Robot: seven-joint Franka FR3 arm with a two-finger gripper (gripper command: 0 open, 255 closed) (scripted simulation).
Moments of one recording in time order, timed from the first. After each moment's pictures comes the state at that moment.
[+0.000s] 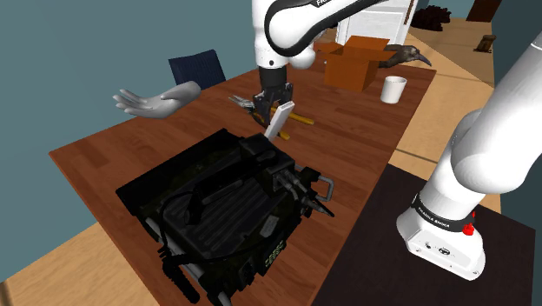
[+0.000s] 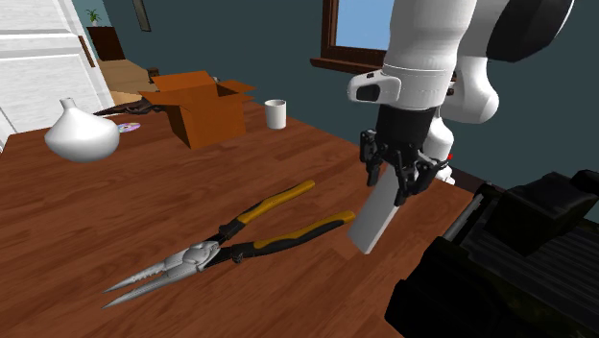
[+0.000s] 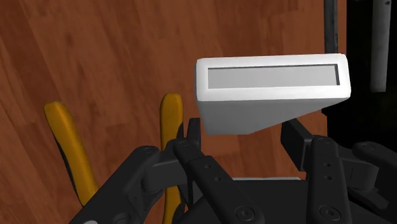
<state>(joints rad) 0.15 -0.11 0.18 -2.16 0.01 2.03 0.37</state>
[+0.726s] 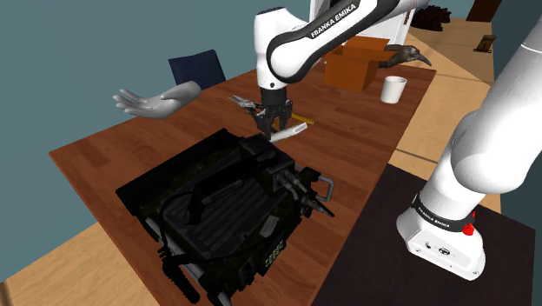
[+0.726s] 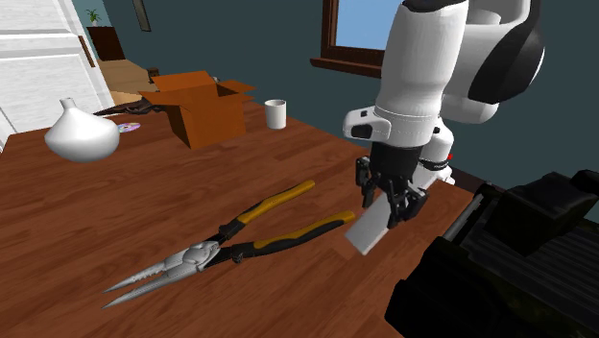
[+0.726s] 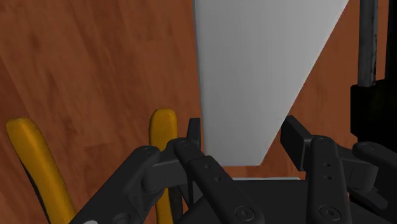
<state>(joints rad) 0.15 -0.05 0.18 -2.24 0.00 2.17 0.38</state>
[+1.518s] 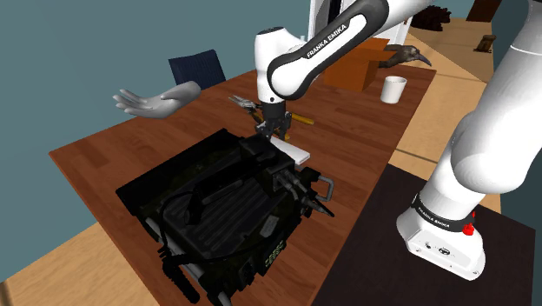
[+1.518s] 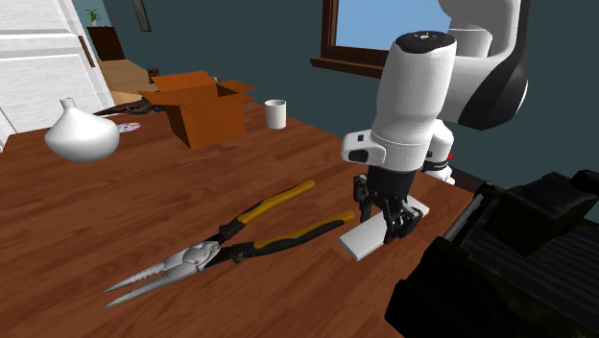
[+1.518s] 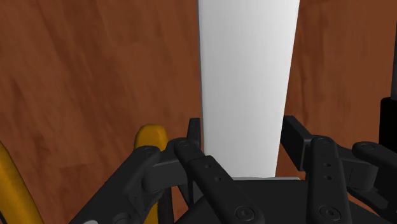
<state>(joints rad) 0.15 0.01 0.18 -2.29 -0.02 2.27 0.39</state>
